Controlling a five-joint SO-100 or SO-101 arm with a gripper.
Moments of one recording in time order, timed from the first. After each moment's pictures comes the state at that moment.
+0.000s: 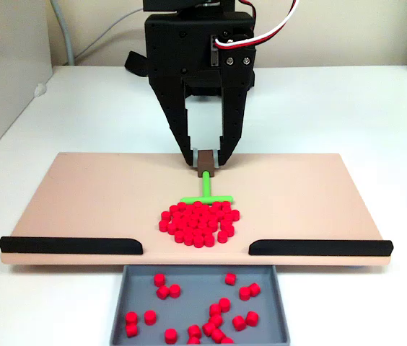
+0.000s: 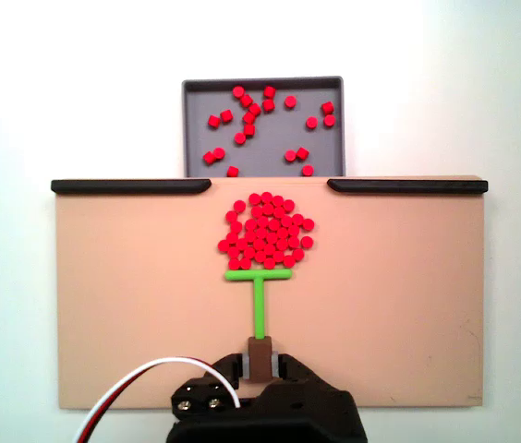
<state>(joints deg) 2.7 97.6 120.0 60.5 -89.7</state>
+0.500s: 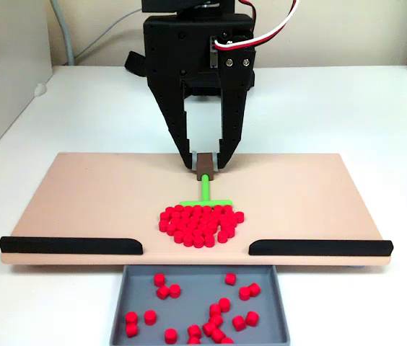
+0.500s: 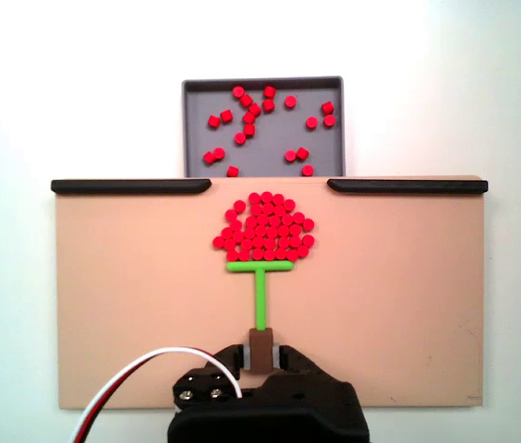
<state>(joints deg) 2.8 96.1 118.6 59.8 -89.0</state>
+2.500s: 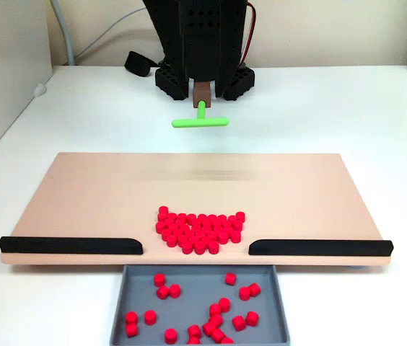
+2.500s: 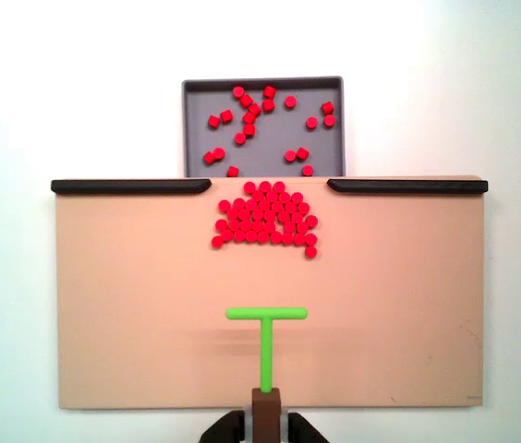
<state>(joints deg) 2.3 112.2 112.1 79.7 -88.6</state>
